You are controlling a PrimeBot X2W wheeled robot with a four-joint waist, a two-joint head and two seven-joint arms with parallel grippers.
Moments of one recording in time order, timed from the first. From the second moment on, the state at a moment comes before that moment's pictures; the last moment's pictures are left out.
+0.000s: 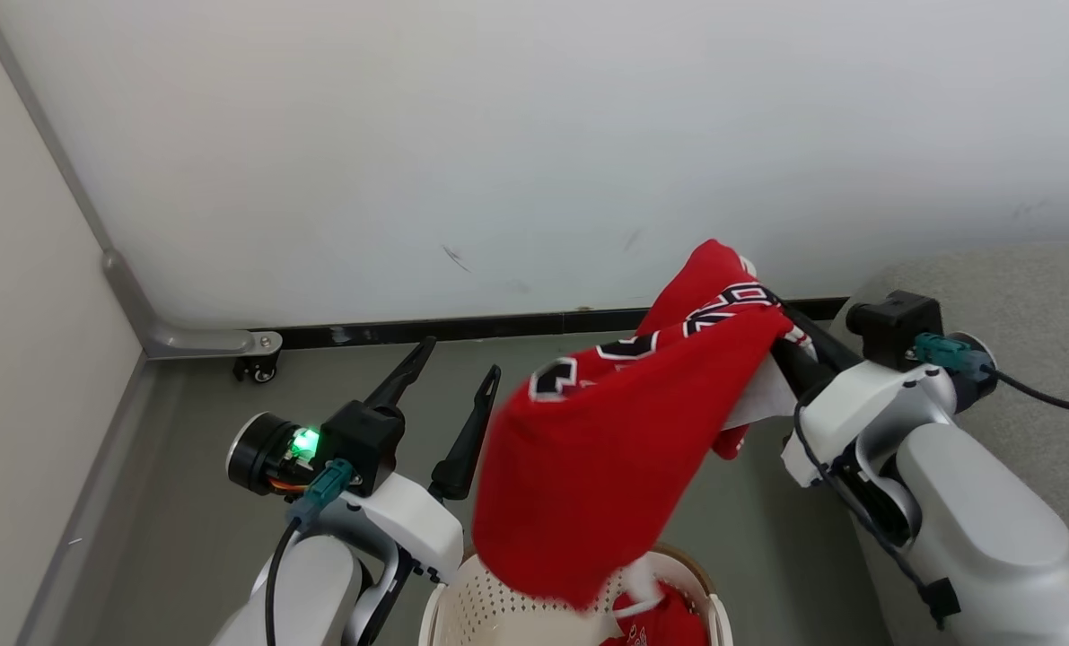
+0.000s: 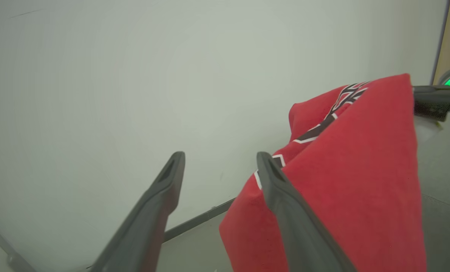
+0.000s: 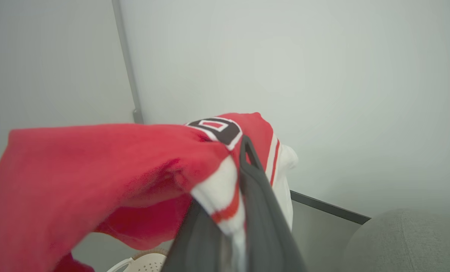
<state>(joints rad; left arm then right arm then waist) -0.39 0.07 -0.47 0.27 -0.27 0.00 -0.16 -0.55 -0.18 0.48 0.57 0.32 0.13 -0.25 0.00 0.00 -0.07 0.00</state>
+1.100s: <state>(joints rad) -0.31 0.05 -0.57 0.22 -0.34 -0.08 -0.22 -0.19 -0.28 -0.06 0.23 0.20 0.13 -0.25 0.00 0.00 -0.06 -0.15</state>
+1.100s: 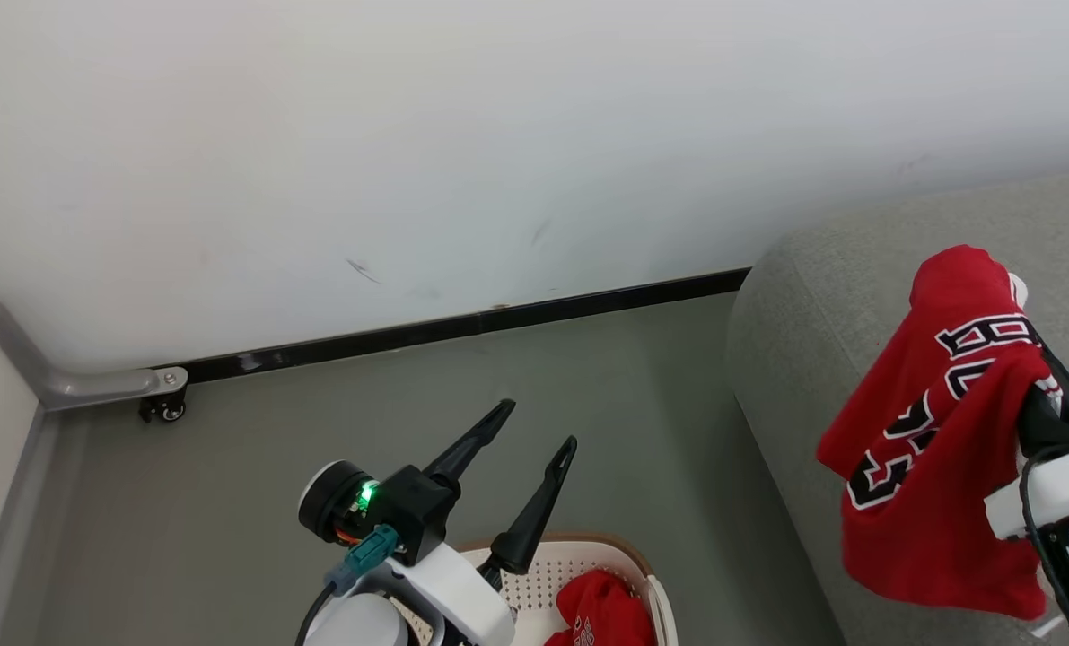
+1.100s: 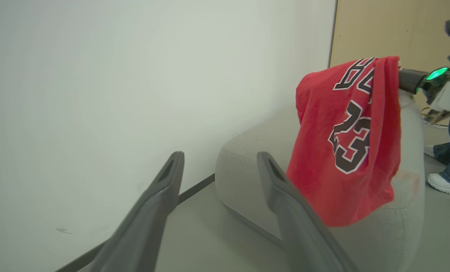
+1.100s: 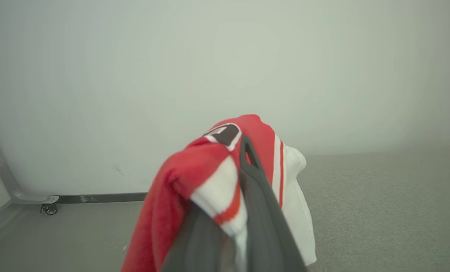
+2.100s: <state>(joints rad) -0.25 0.04 -0.69 0.19 -0.39 -0.11 -0.24 0.00 -0.21 -0.13 0.04 0.20 0.13 -0.24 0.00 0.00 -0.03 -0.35</state>
